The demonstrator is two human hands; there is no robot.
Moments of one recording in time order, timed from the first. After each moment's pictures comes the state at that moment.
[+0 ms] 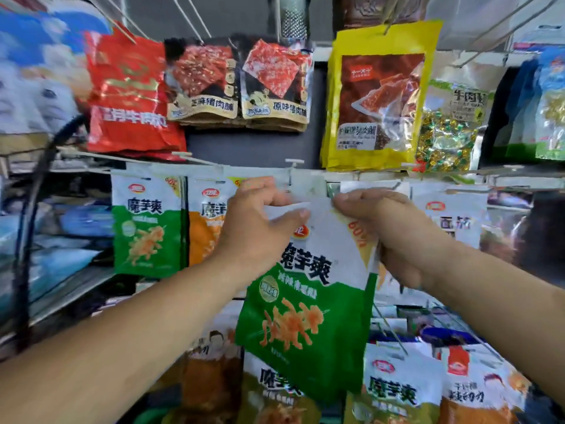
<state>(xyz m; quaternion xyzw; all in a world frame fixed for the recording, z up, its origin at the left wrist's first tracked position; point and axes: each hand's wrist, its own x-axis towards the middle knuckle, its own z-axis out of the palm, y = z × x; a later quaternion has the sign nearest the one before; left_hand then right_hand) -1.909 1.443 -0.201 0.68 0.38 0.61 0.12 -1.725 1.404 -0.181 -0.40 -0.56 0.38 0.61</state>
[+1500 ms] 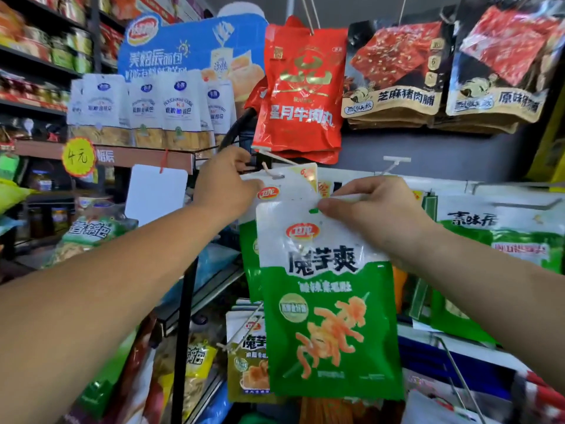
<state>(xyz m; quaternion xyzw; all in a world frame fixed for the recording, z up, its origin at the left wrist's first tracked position) -2.224 1.566 -0.168 0.58 0.55 0.60 -0.06 -1.984 1.529 -0.165 -0.41 -0.71 0.25 0.51</state>
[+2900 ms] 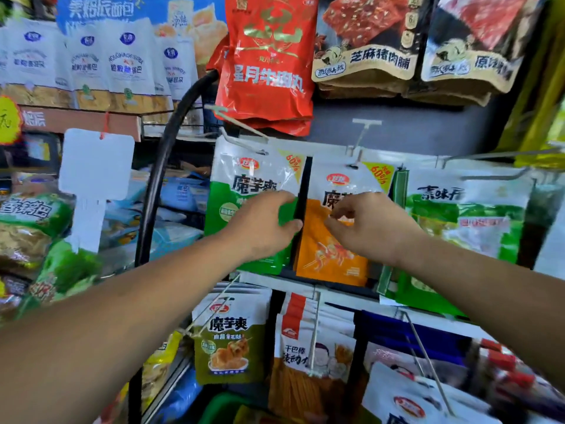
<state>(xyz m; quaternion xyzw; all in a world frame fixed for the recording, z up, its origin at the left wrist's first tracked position) -2.133 1.592 -0.241 0.74 0.54 0.40 0.02 -1.932 1.571 -0.204 -0.55 -0.79 -0.11 0.26</state>
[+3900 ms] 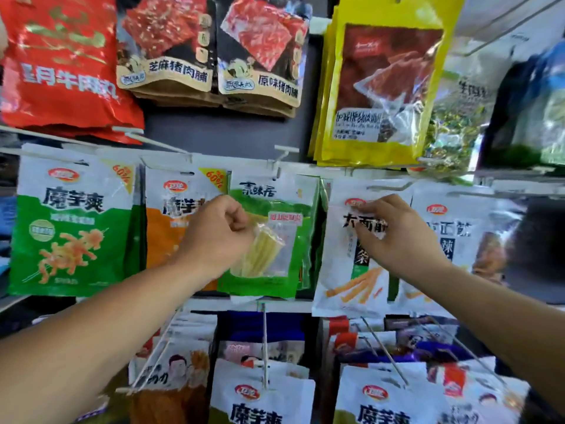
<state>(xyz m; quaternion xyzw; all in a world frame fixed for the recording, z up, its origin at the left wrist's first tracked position) -1.927 1.567 -0.234 0.68 0.44 0.57 0.15 -1.639 1.515 -0.222 -0.59 -0.67 -0.21 0.40</state>
